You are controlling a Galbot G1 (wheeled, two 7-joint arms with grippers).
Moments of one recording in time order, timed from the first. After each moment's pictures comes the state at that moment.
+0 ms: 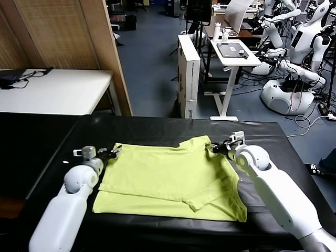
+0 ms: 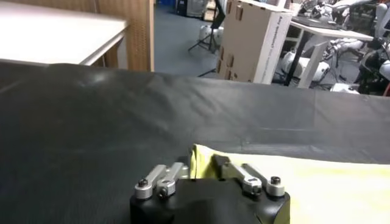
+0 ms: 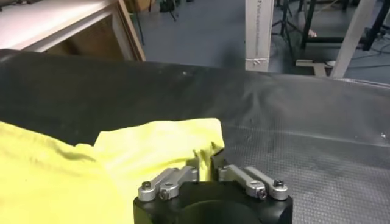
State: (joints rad) left arm 0.93 -1.12 -0.43 -1.58 -0.58 0.56 -0.03; right arm -0.69 0.95 0.11 1.54 0.83 -0.62 -0.02
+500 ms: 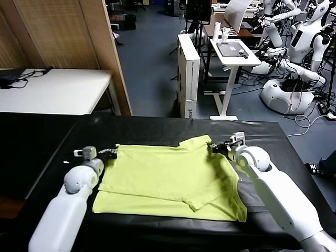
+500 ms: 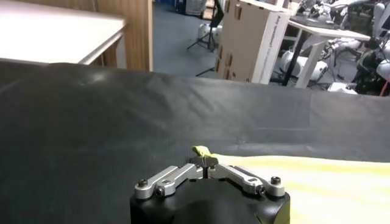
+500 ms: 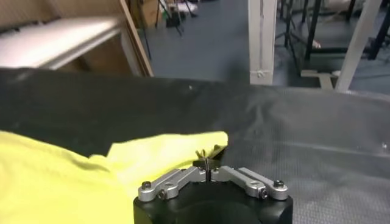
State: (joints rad) left arm 1.15 -1.08 -0.56 -1.88 -0.62 0.56 -0.04; right arm -0.88 0.82 0.24 1.83 0.90 -0.69 0.00
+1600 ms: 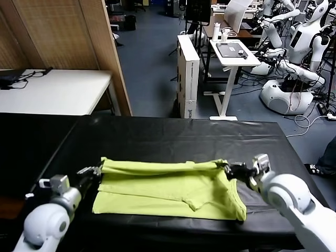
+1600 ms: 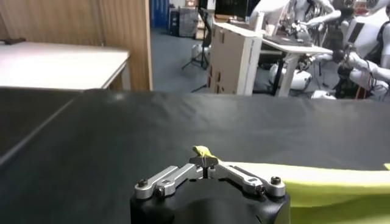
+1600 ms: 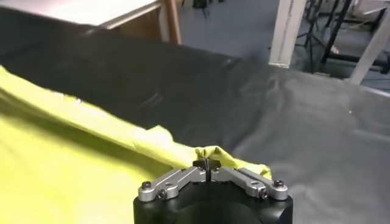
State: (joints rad) left arm 1.61 -1.12 -0.74 -2.15 -0.54 0.59 -0.02; right arm -1.36 0.58 0.33 2.21 0.85 -0.74 0.06
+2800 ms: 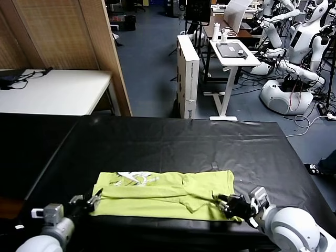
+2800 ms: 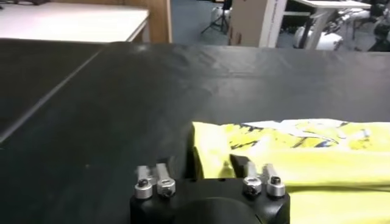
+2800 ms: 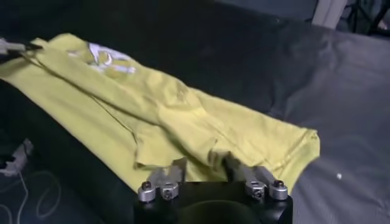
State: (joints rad) left arm 1.45 -1.18 -0.71 -2.06 -0.49 0.59 -0.08; right arm -1.28 0.78 0.47 2.04 0.85 -0.68 0.08
